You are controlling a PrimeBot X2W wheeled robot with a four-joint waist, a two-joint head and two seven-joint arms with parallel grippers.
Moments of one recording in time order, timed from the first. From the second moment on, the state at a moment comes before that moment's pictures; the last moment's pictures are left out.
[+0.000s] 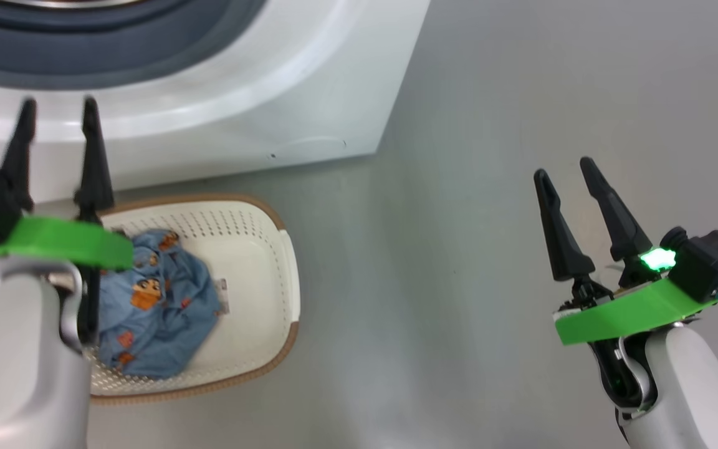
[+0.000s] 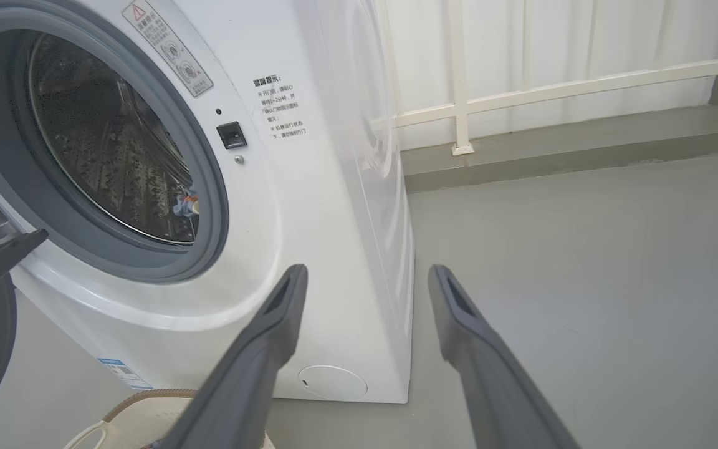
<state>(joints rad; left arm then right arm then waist) -0.64 0.19 -0.10 0.43 -0.28 -0.07 -0.26 -0.34 -0.17 0.14 0.09 0.45 0.13 -0.26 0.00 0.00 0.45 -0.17</state>
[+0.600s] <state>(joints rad) -0.28 0.15 -0.06 0.24 -0.30 -0.03 -0.26 -0.27 -0.20 0.18 0.13 0.47 0.13 -0.26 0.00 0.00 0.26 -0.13</state>
